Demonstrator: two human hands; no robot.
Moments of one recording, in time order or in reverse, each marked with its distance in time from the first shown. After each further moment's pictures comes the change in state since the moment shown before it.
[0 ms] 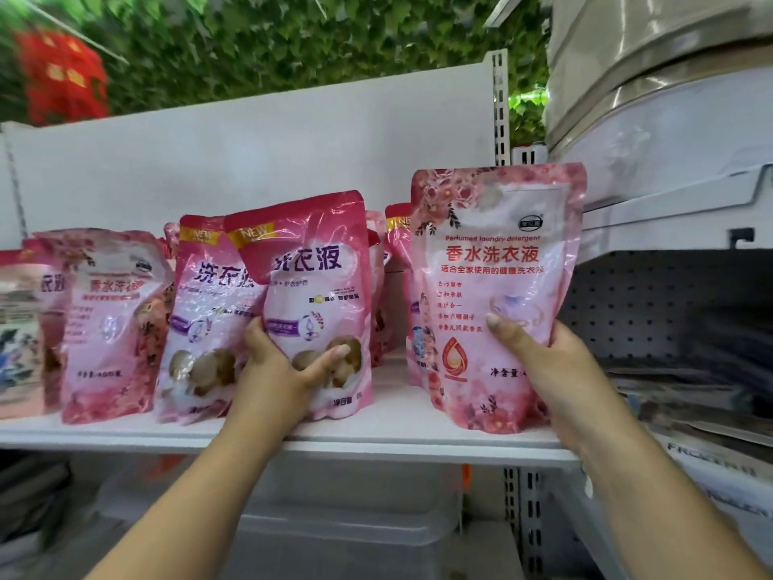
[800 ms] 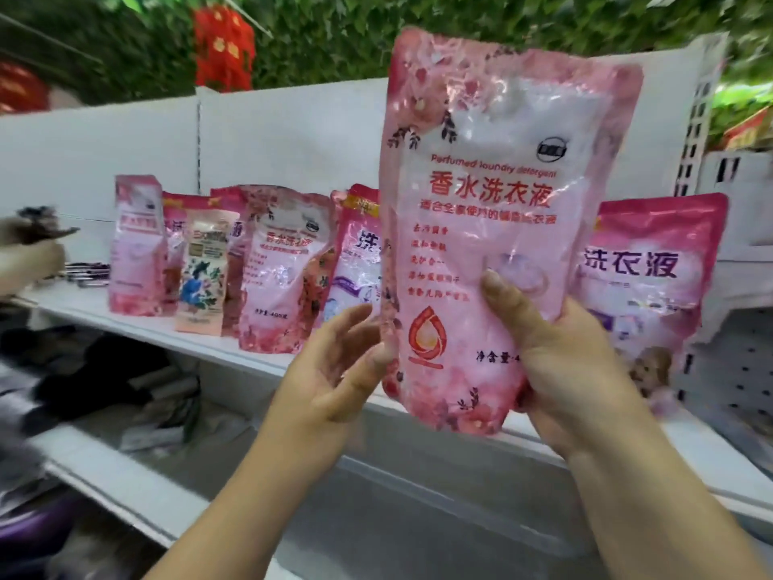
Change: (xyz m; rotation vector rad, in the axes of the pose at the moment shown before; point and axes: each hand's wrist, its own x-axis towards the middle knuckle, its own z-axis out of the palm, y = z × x) left_hand -0.058 -0.027 -0.095 -0.786 -0.099 0.132; right_hand -0.043 -0.039 0.135 0.318 -0.411 -0.055
